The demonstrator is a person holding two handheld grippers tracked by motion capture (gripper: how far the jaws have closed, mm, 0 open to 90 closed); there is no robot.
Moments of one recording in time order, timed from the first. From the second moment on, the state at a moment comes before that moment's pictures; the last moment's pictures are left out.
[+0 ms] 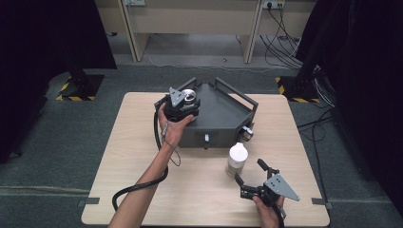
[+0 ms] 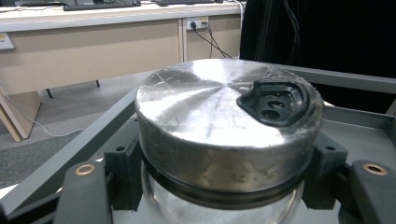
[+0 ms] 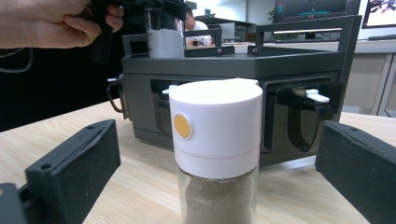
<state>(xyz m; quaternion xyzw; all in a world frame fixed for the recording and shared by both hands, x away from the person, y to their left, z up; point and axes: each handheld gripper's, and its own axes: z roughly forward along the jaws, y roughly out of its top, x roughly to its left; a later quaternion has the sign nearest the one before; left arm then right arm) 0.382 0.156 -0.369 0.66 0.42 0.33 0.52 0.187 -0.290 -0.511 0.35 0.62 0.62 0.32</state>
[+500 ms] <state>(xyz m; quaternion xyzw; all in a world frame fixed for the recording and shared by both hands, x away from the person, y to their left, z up) 0.384 0.154 -0.377 0.66 0.42 0.33 0.52 0.187 -0.290 -0.511 0.35 0.62 0.62 0.32</state>
